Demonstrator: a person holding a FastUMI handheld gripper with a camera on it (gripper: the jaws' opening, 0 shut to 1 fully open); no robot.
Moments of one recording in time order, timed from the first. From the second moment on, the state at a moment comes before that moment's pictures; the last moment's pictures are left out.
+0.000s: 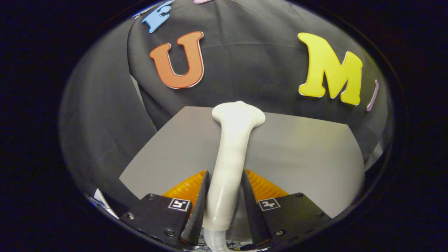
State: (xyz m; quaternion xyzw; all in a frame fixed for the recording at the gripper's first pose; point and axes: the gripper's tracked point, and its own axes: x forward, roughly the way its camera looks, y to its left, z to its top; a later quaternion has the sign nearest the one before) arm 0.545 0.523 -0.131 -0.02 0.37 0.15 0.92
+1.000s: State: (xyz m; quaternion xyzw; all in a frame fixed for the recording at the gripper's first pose) arm 0.421 0.456 0.018 0.04 0.27 0.20 0.94
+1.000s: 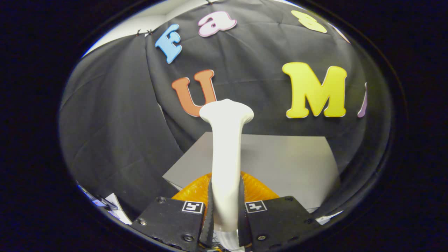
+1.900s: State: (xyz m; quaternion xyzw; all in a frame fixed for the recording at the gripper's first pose) arm 0.267 0.181 0.182 0.03 0.06 0.04 1.00
